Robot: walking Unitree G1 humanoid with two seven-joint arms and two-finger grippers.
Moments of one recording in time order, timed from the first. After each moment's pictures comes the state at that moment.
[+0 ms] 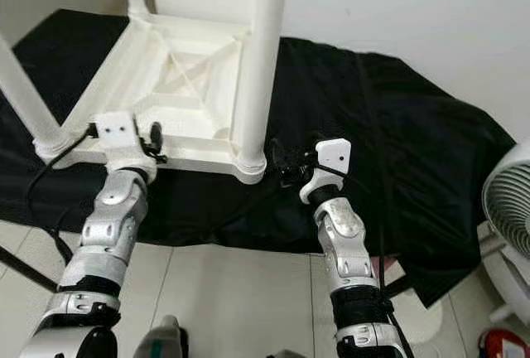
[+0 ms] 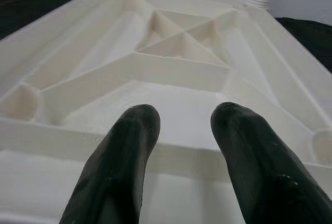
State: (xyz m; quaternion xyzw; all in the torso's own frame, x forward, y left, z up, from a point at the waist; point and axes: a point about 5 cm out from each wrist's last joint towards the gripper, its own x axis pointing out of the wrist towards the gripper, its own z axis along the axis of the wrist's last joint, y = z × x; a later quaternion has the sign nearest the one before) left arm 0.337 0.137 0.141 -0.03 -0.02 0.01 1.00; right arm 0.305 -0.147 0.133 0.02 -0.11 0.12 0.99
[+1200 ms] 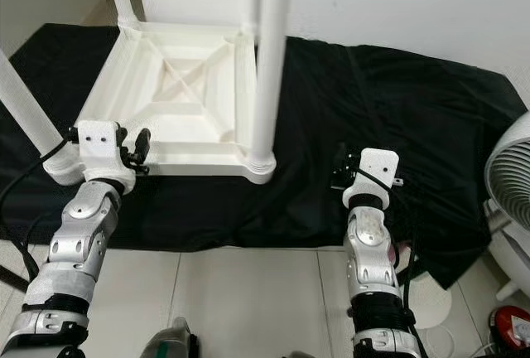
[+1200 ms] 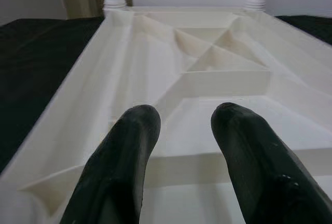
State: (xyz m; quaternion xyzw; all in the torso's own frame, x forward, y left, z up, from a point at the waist) left arm 0.320 0.186 0.140 0.02 -0.04 -0.01 1.00; right arm 0.297 -0.198 0.118 -0.05 -0.08 -0.10 0.99
